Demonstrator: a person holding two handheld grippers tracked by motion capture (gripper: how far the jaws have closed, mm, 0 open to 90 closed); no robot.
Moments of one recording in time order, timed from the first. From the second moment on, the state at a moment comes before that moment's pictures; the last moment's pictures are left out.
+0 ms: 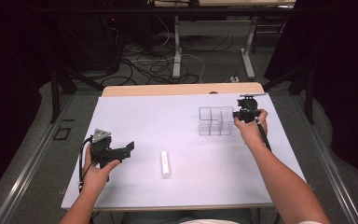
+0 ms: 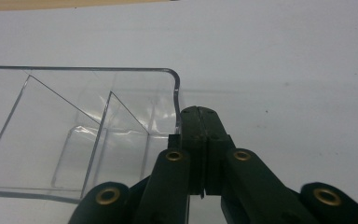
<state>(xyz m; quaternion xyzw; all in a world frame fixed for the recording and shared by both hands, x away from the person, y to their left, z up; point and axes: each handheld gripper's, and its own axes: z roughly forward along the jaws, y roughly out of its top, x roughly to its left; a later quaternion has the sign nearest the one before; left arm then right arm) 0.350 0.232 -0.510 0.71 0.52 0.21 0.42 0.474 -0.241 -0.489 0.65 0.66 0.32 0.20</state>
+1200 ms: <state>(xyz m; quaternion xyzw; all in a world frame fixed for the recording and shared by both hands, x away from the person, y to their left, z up) 0.350 0.234 -0.510 0.71 0.52 0.20 0.42 0.469 -0.144 -0.489 0.61 0.70 0.33 0.14</state>
